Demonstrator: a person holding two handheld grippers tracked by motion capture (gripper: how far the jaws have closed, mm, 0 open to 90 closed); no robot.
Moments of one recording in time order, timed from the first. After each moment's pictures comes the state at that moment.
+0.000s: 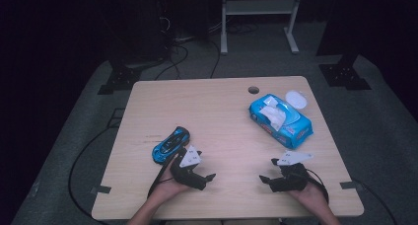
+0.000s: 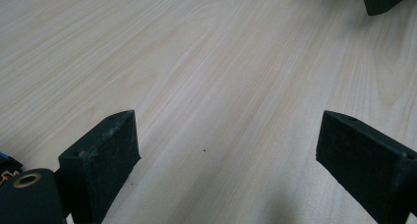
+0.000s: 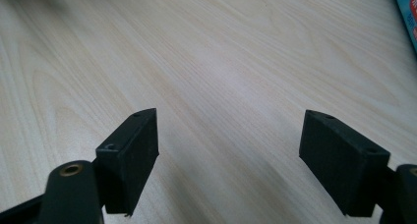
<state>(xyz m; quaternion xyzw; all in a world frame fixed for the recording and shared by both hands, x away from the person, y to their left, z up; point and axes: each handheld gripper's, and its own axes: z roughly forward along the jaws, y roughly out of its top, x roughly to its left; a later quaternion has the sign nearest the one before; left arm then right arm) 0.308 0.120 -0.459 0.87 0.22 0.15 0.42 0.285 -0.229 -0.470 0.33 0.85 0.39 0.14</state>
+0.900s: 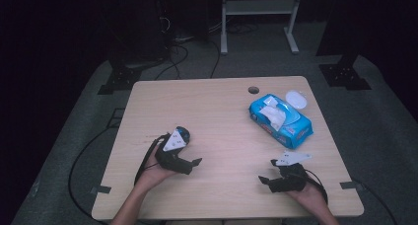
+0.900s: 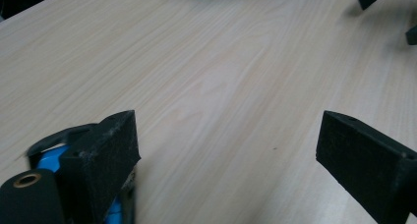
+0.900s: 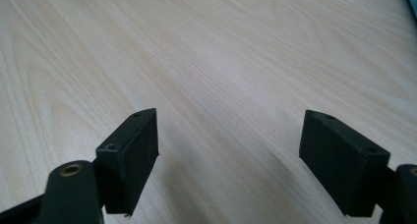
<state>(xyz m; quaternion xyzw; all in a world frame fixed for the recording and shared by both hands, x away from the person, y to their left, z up) 0.337 0.163 -0.425 0.86 0.24 0.18 0.42 0.285 -0.227 -0.474 0.34 0.85 0.38 0.14</state>
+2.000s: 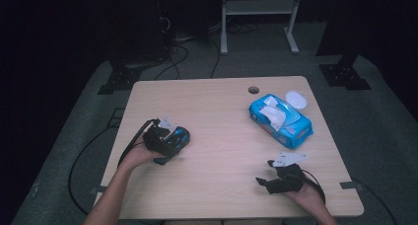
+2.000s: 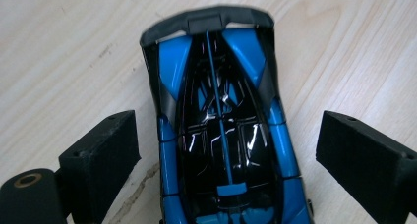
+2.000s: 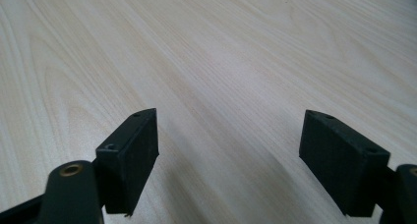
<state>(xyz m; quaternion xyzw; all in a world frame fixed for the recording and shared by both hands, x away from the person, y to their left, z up) 0.411 0.207 -0.445 0.91 0.29 0.13 0.26 0.284 -0.219 -0.472 0.32 0.85 0.39 0.13</state>
